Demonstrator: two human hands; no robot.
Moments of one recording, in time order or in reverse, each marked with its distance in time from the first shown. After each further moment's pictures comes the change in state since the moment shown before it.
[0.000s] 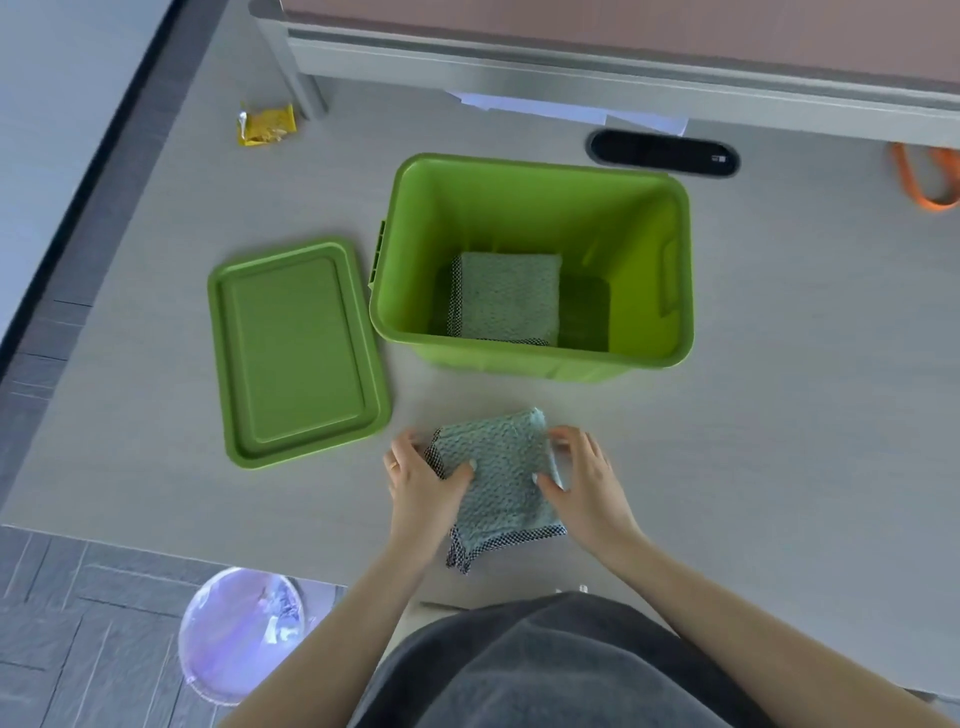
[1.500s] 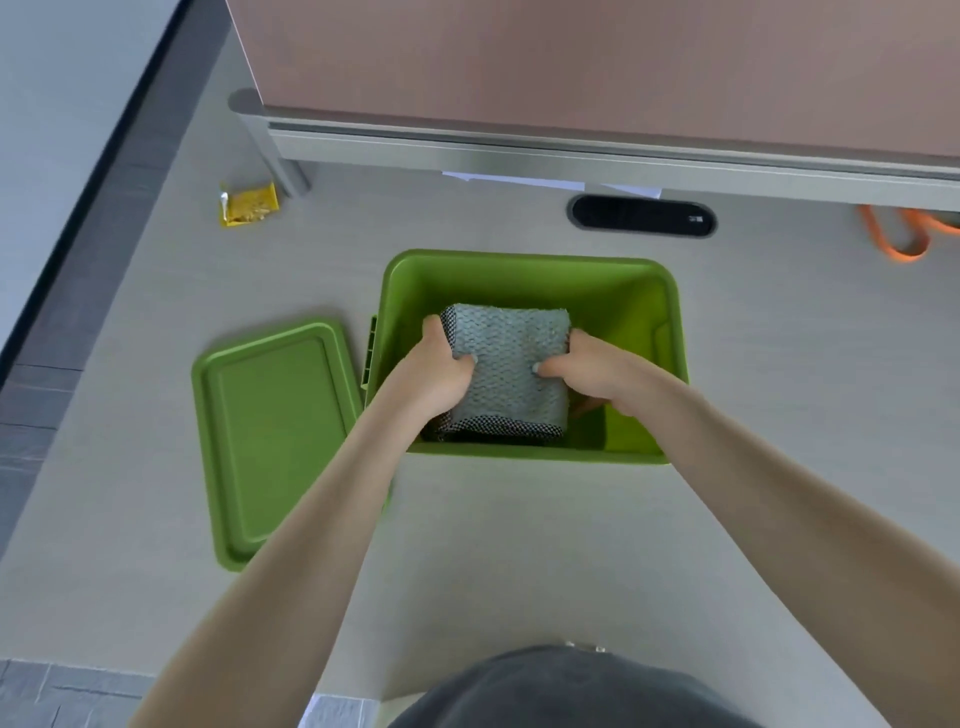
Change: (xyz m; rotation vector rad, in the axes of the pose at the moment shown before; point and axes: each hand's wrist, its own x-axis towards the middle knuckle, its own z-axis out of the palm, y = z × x) left_hand 0.080 0.187 -0.055 0.378 -0.246 0.305; right_hand 0.147 -0.118 -0.115 0.303 -0.277 0.308
